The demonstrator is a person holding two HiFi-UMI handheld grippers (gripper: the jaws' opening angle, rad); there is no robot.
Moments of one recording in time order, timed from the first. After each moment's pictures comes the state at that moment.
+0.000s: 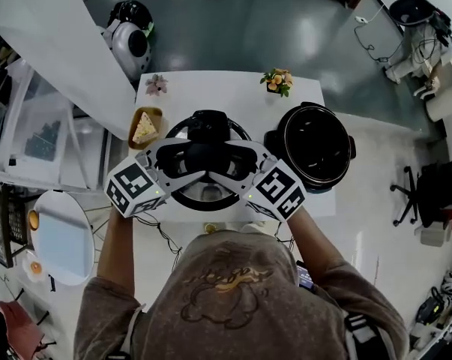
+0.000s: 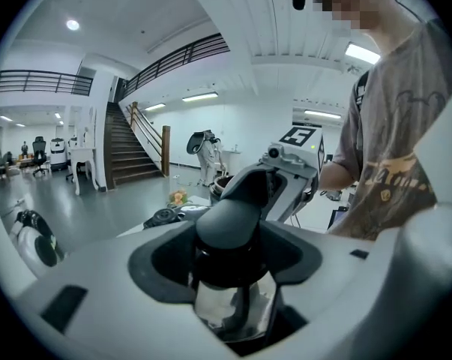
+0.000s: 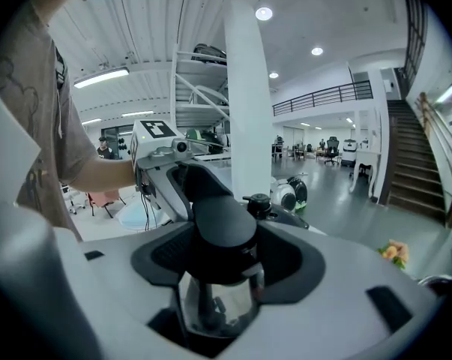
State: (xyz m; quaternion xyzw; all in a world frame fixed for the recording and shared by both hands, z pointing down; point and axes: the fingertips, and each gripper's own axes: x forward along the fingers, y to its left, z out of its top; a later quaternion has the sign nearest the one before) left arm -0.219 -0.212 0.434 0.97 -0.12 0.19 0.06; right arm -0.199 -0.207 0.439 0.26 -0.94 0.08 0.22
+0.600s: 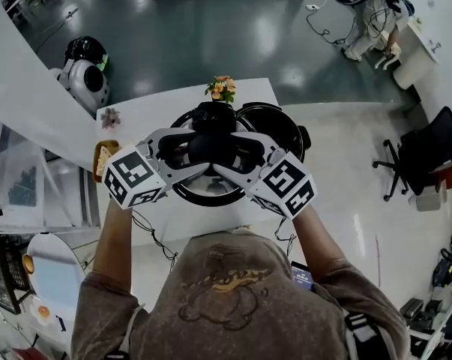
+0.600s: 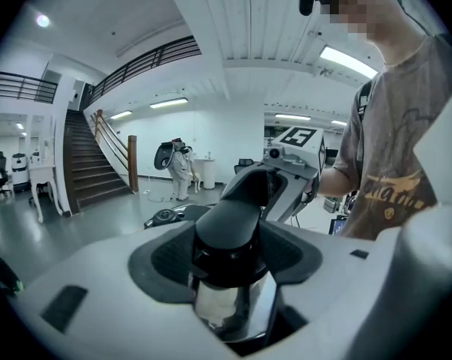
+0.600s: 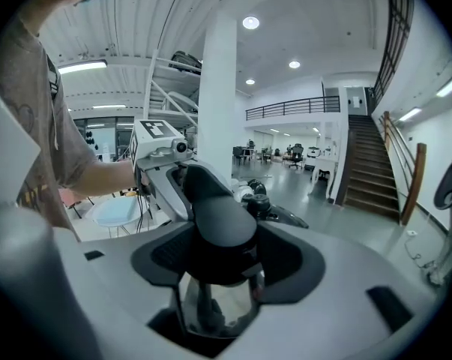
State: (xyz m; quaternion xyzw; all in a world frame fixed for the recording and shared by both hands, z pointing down) left arm -0.071 -0.225 0.380 0.99 -0.02 0.17 0.01; right arm -0.054 -0.216 0.384 0.38 -0.89 0.07 0.22
